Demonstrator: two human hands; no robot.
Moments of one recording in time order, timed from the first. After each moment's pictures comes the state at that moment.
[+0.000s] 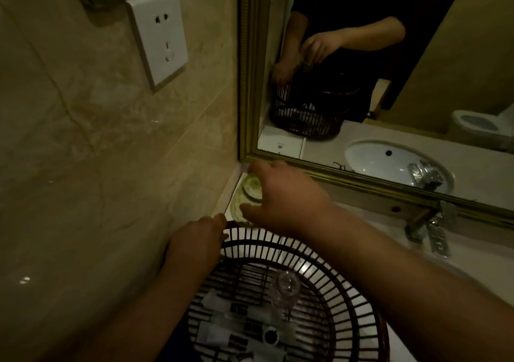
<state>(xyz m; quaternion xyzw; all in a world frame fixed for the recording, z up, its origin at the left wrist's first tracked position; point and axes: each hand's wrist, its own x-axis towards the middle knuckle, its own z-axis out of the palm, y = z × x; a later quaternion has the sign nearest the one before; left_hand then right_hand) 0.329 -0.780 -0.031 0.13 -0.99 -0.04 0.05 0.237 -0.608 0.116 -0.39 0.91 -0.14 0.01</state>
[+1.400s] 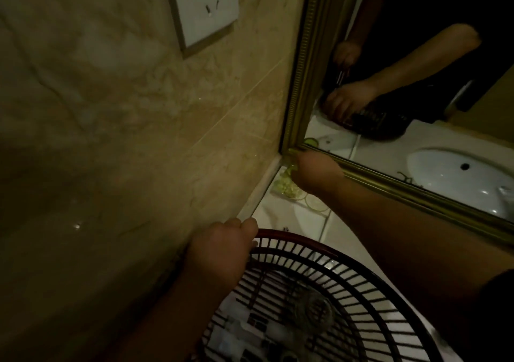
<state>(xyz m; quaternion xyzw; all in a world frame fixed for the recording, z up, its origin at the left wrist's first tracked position) 0.328 -0.780 -0.044 0.15 -0.99 -0.02 0.05 0.056 -0.701 -0.035 -0.39 0.92 -0.04 0.05</state>
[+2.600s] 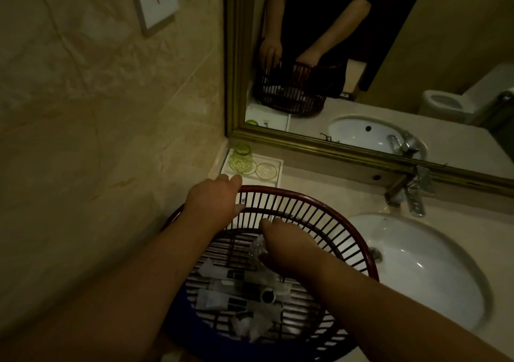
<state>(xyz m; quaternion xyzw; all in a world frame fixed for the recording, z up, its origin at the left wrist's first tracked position) 0.302 -0.764 -0.036 0.03 -1.00 0.00 0.07 0.293 -0.564 -0.057 -0.33 0.93 -0.03 0.16</state>
